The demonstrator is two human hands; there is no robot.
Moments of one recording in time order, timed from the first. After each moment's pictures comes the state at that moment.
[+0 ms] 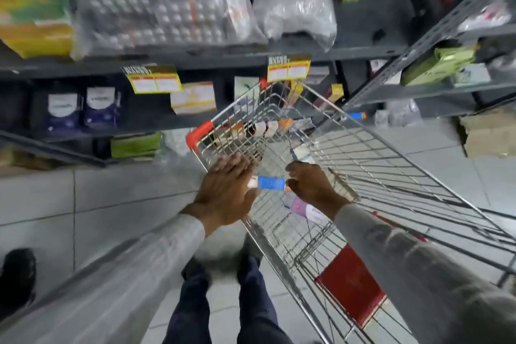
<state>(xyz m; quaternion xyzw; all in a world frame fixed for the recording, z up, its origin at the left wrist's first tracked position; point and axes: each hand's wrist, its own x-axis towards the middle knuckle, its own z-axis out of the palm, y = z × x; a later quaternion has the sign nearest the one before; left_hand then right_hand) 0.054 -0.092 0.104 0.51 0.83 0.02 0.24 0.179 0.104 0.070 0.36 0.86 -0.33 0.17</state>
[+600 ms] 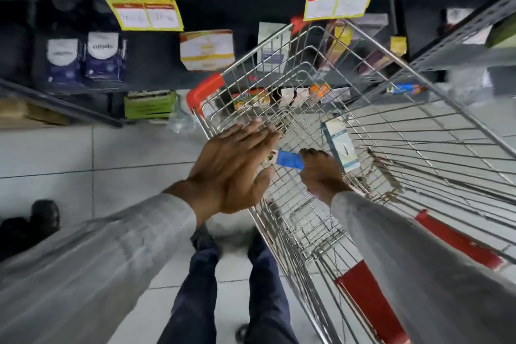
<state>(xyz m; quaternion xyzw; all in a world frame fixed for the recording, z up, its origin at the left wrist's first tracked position) 0.048 -0.092 0.069 0.54 0.82 0.06 0.18 0.183 0.100 -0.081 0.23 0.94 -0.16 0.19</state>
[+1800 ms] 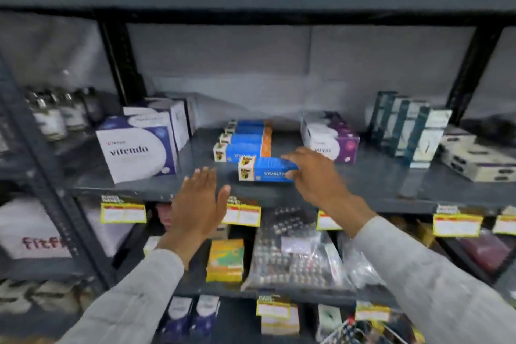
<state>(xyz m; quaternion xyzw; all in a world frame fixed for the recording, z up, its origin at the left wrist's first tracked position) -0.233 -0.228 0.487 0.25 0.93 0.16 -0.20 -0.134 0.010 0.555 0.04 0.96 -0.14 -0.24</state>
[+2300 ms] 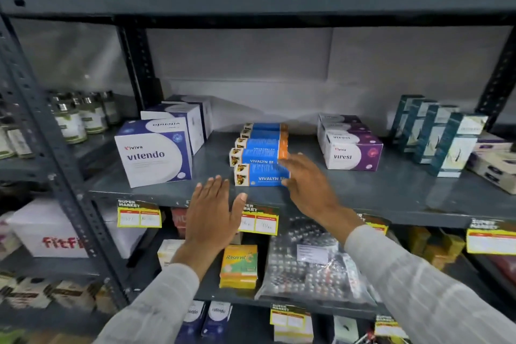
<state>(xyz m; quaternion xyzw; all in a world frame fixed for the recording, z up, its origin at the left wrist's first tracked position) -0.236 -0.230 0.480 0.25 0.93 0.21 -0.19 -0.187 -0.004 0.515 -0.01 0.95 -0.19 -0.27</state>
